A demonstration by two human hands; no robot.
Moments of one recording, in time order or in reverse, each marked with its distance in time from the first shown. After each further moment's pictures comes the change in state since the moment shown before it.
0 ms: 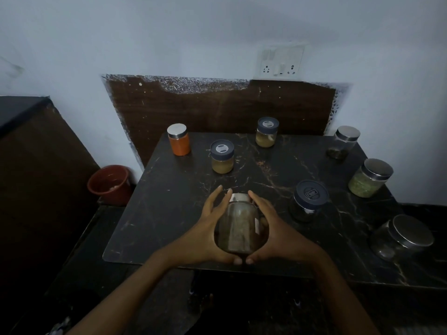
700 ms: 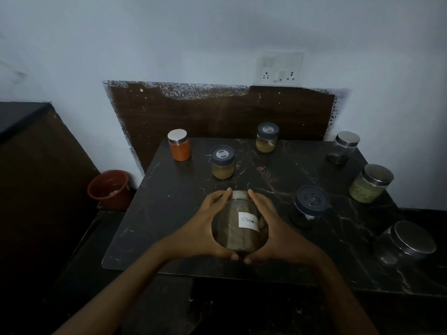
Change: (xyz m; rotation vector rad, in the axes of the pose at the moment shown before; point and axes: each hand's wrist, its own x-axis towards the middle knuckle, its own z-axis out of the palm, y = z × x) left_hand 0.011 0.005 -0.021 -0.011 -0.022 -0.012; right_hand 0.007 -0.008 -0.006 -0.049 0.019 -0.047
